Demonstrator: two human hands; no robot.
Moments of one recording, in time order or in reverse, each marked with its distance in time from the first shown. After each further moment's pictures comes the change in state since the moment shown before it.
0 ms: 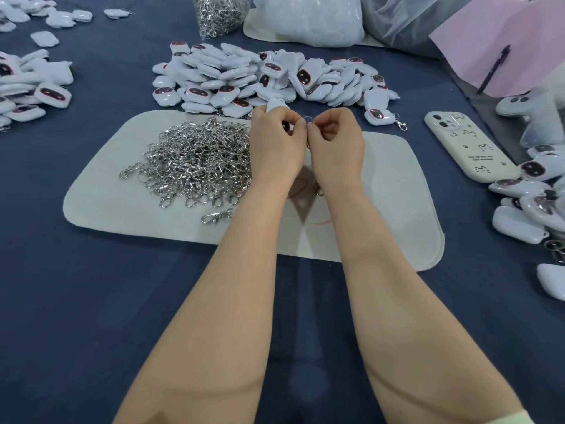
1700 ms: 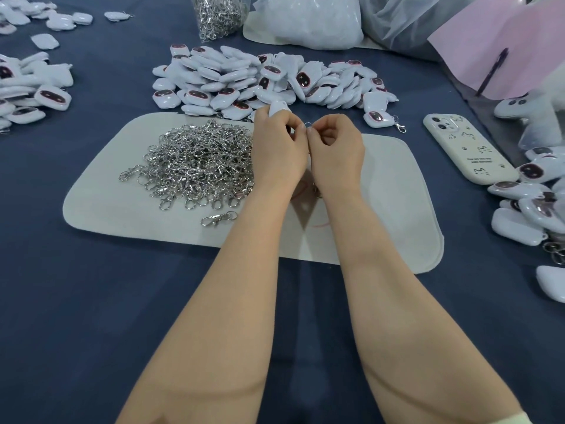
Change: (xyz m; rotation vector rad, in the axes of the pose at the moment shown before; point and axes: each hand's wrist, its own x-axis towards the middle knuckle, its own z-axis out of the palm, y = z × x) left_hand -0.002 0.001 0.003 0.022 -0.023 0.005; right_hand 0.001 0.003 0.000 -0.020 0.009 -0.001
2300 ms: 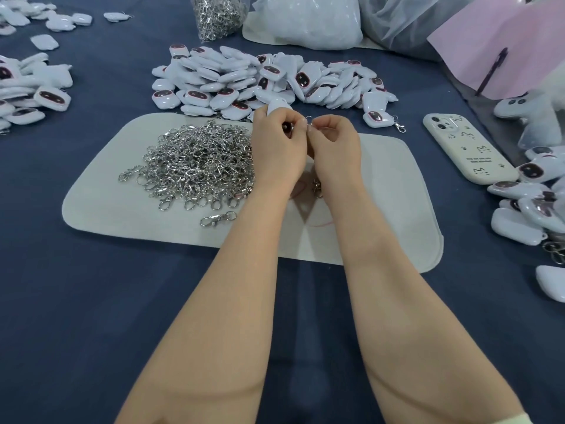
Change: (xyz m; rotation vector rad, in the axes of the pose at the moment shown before) left_hand -0.002 0.004 -0.002 -0.101 0.009 -0.035; right_hand 0.002 -0.003 0.000 0.238 -0.075 0.227
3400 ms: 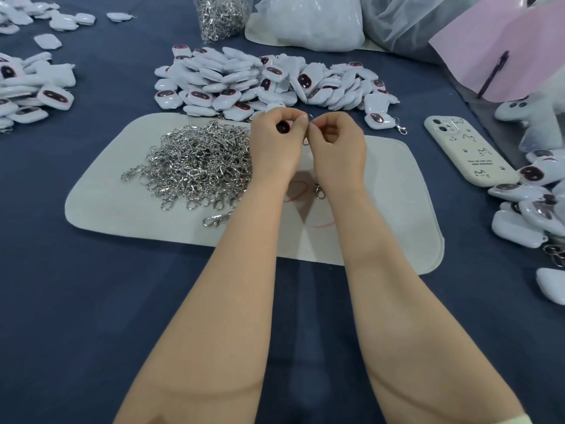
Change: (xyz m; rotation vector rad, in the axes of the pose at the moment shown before) left_hand 0.004 0.001 -0.004 -0.201 -0.006 -0.110; right_hand -0.002 -0.002 -0.003 -0.238 0.037 -0.235
